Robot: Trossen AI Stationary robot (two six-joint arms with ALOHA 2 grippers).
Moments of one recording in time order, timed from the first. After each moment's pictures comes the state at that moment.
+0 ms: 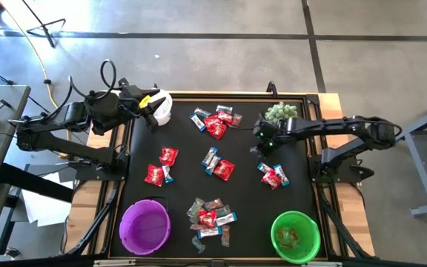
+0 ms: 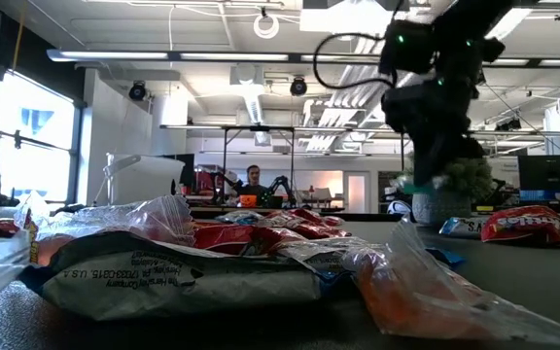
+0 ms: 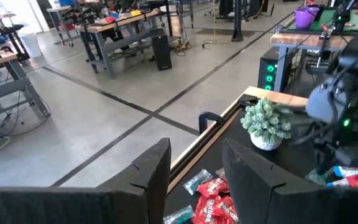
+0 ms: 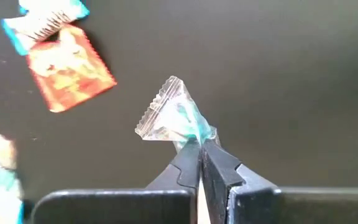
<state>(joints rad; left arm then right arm) 0.03 0.92 1.23 -0.59 -0.68 -0.05 -0.23 1.37 0.84 -0.67 -0.13 0.70</state>
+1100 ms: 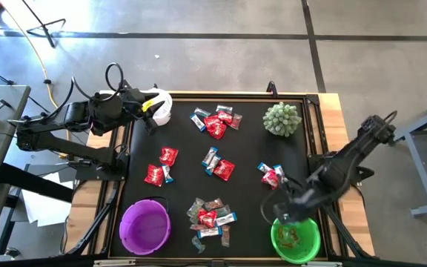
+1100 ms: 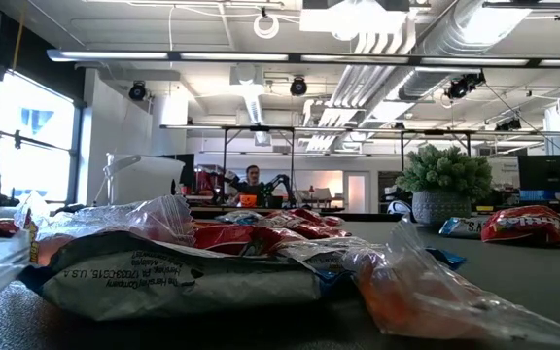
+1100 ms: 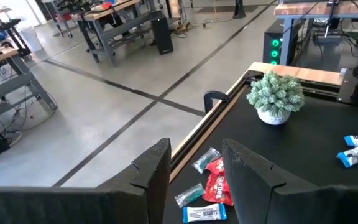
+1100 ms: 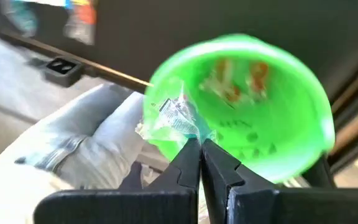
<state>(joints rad) 0.03 0.92 1.23 -0.68 -0.68 -0.03 0.74 1.40 1.39 -1.15 -0.17 2.05</state>
